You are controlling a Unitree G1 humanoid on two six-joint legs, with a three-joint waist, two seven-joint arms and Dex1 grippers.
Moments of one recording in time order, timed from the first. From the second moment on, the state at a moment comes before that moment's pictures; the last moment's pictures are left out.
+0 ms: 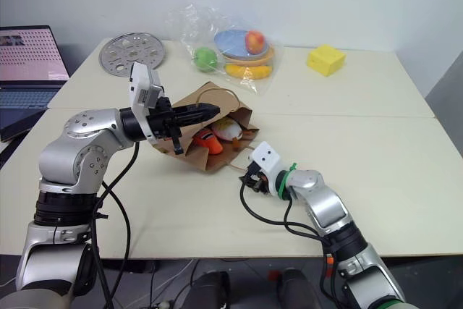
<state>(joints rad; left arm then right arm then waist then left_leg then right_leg) -0.68 0.62 0.05 -0.01 -0.51 0.52 -1.03 -0.49 -0.24 0.35 -0.02 0.09 0.63 0.62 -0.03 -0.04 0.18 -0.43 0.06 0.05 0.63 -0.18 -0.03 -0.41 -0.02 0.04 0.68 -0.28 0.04</state>
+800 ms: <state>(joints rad) -0.95 0.43 0.05 0.29 -0.42 0.36 -0.90 -0.45 -0.34 0.20 -0.39 -0.13 0.24 0.38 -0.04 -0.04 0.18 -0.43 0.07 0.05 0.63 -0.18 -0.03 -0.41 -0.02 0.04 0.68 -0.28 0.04</state>
